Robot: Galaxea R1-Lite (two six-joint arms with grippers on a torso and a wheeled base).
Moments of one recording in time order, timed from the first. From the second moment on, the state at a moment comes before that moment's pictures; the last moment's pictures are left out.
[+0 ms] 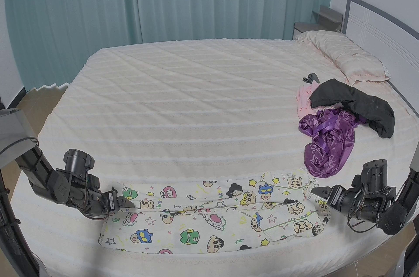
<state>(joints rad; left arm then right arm) -0.03 2.04 -0.60 -0.36 -0.25 -0.33 0.22 1.92 -0.15 -1.10 0.01 0.72</state>
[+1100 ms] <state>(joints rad) -0.10 2.08 -0.60 -0.37 -0.21 -0.37 0.22 1.93 -0.07 -1.17 0.04 0.72</state>
